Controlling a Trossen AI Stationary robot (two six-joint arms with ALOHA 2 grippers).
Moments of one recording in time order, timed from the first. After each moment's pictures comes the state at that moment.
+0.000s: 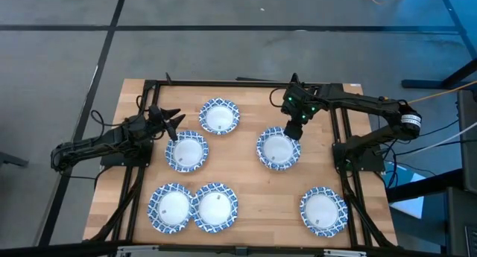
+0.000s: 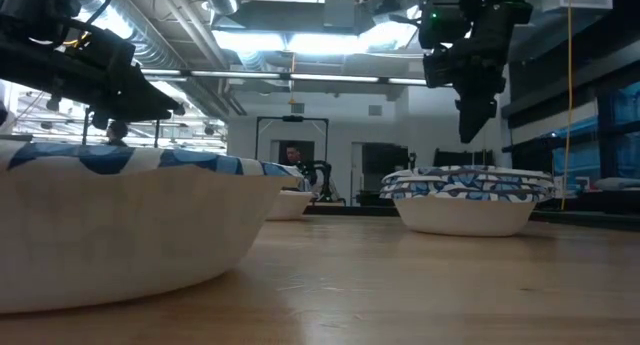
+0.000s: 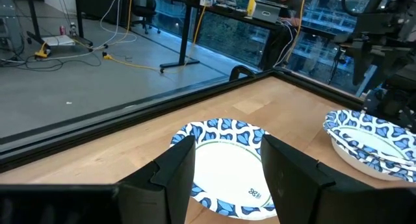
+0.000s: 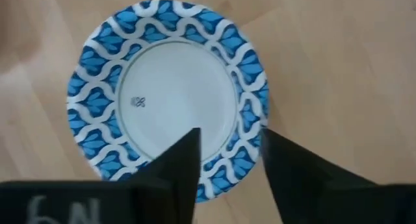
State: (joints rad) left arm 0.31 0.08 0.07 -0.13 -0.38 -0.28; right arm -0.43 1.38 1.07 -0.98 -0.21 0.07
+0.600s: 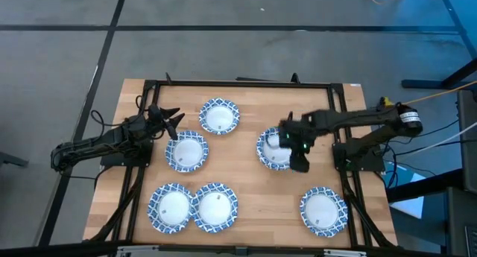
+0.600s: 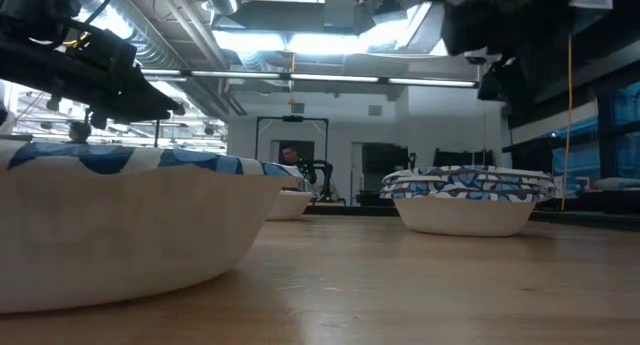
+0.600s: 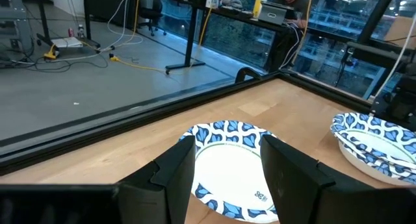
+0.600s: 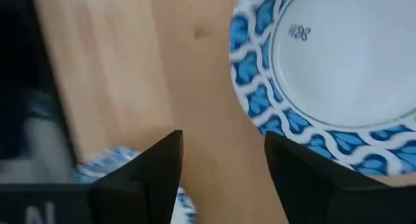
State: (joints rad) left arm 0.31 0.08 0.07 -0.13 -0.40 -0.28; right arm 0.03 1.38 1.07 -1.03 -0.32 0.25
